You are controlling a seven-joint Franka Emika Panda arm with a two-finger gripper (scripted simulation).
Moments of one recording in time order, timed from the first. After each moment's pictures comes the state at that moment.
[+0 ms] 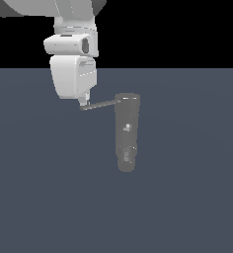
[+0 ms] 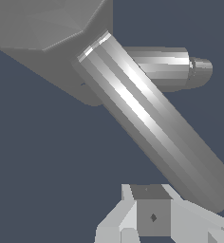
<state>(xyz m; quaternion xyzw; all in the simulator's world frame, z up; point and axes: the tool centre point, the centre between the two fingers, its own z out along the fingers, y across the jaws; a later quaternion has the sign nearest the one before) -0.067 0.086 0.201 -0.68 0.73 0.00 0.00</state>
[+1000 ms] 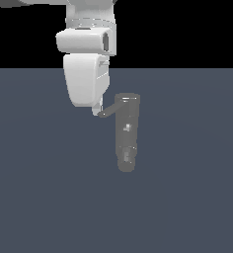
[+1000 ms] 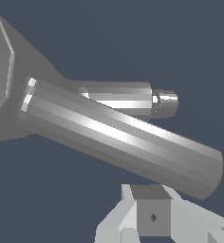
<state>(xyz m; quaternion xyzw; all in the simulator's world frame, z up) -0.115 0.045 0.201 -0.68 0.73 0.00 0.00</state>
